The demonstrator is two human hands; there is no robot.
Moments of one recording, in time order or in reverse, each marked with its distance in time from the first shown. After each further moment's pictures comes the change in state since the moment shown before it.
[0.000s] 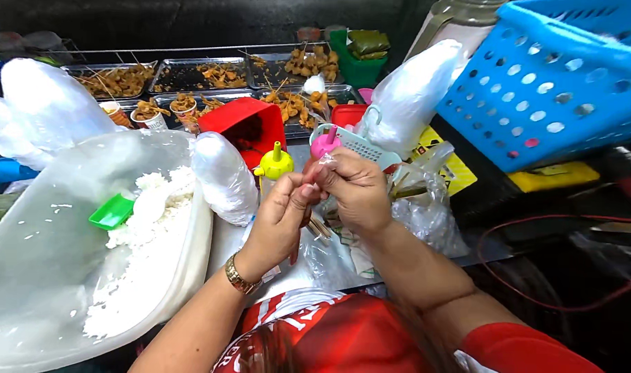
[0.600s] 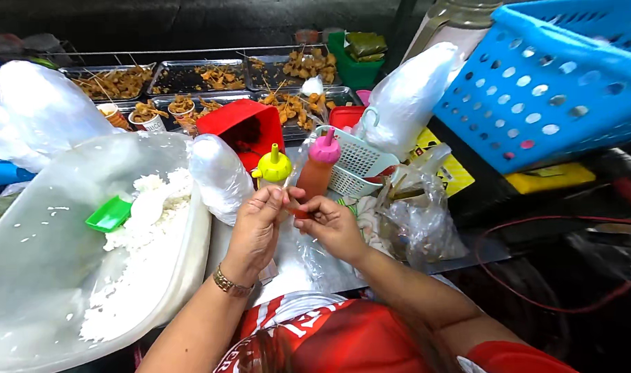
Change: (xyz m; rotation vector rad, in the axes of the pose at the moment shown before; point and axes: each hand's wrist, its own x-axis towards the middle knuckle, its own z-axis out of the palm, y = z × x) left_hand -0.009 -0.003 -0.010 -0.324 0.323 -0.196; right_hand -0.063 0.038 0.004 0.198 -0.115 0.404
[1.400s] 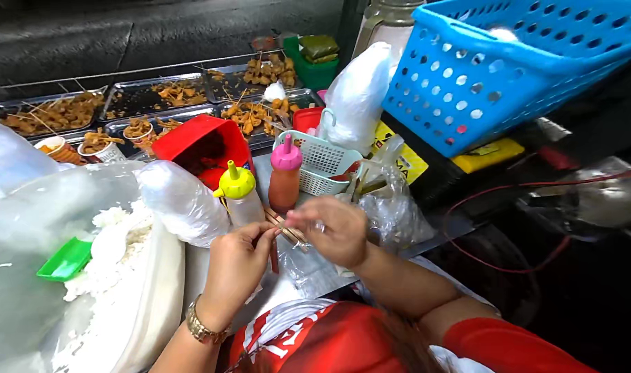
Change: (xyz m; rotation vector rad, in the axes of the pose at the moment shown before) left_hand -0.012 0.003 0.000 1.211 -0.131 0.197; right_hand -0.001 -0.022 -0.019 -0.576 0.239 -0.748
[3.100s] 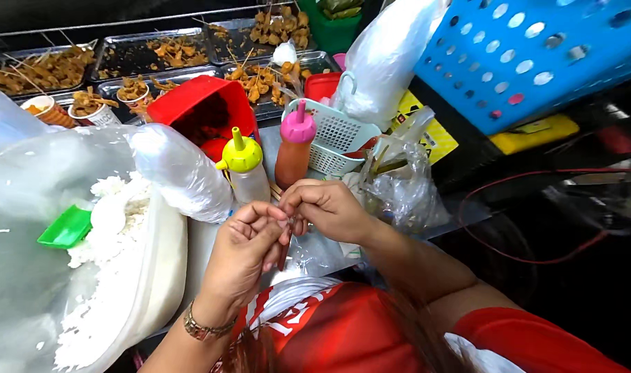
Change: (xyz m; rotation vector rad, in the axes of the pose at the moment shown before) left_hand -0.017 0.016 -0.002 -1.130 -0.083 -0.358; right_hand 0.013 -0.003 -0.006 0.352 -0.475 0.500
